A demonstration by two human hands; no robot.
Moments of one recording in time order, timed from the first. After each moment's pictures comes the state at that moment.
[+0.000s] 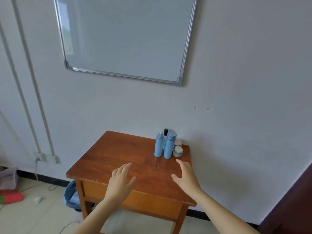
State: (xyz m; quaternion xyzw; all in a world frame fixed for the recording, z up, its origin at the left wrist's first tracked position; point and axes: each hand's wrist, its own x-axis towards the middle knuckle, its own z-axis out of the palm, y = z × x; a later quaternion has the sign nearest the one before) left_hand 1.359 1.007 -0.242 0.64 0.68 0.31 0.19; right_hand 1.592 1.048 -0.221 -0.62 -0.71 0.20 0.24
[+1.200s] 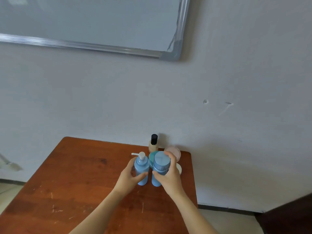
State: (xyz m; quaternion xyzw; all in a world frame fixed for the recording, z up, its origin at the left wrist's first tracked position) left_hand 1.428 1.318 -0.313 0.58 0.59 0.35 0.44; right_hand 1.588 1.314 -0.294 -0.57 -0.58 0.38 0.44
